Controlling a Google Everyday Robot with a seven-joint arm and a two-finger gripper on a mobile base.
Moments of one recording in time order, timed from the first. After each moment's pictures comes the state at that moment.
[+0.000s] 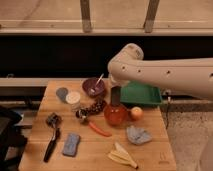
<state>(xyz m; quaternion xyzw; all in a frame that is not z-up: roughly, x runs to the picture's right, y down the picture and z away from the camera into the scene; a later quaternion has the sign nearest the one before) 0.062 -0.031 0.723 -0.10 0.06 0.68 0.73</state>
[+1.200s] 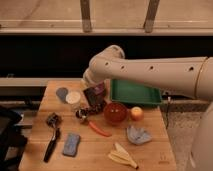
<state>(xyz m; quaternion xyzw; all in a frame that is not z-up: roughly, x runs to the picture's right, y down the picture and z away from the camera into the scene) -0.073 -0.029 0.709 -0.20 -0.10 0.48 0.85</state>
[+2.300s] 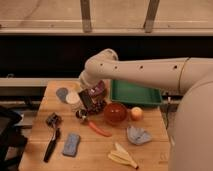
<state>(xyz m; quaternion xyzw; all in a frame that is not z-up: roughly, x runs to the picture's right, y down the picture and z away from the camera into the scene) -0.109 -0.015 0.739 -0.24 -0.12 0.46 0.85</state>
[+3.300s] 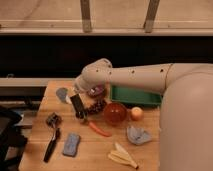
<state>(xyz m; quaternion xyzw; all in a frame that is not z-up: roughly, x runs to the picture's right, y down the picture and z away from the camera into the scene) -0.153 0.008 0.770 -0.27 -0.17 0.47 0.82</state>
